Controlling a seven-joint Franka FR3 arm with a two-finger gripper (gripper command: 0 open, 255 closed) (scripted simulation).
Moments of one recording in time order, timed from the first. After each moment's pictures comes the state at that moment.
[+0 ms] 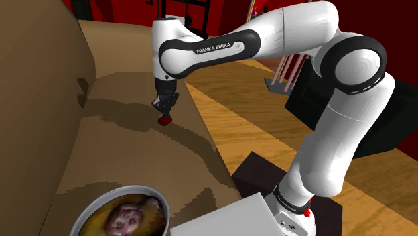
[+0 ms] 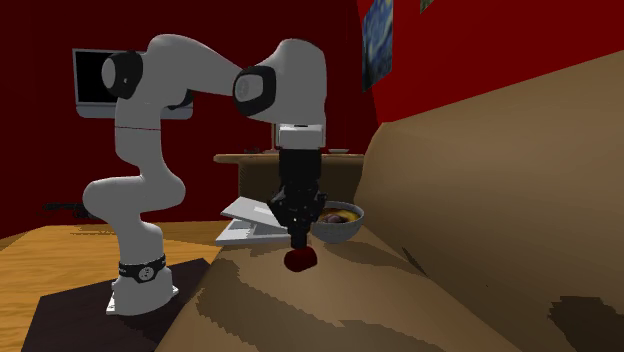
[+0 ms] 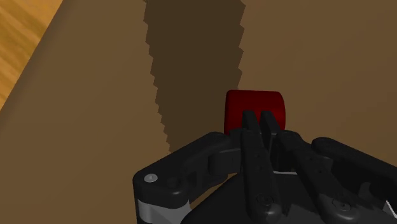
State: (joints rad) arm 0.18 0.09 0.14 -1.89 -0.03 1.97 0.20
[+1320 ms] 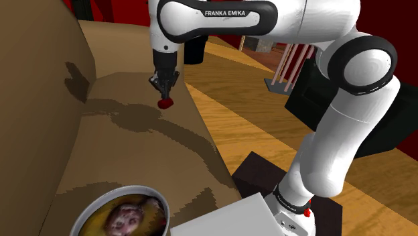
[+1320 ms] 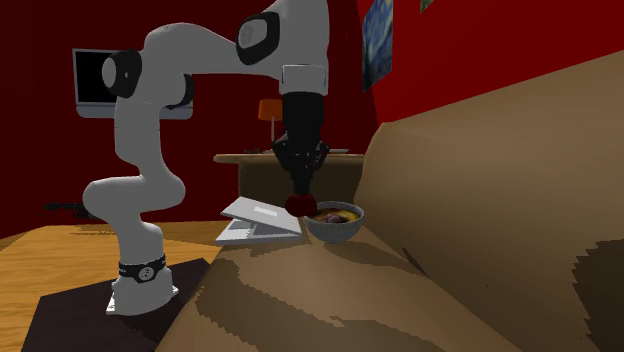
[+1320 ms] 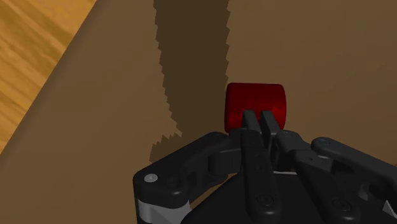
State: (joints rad) arm 0.19 0.06 0.15 -1.69 -0.03 1.74 0.22
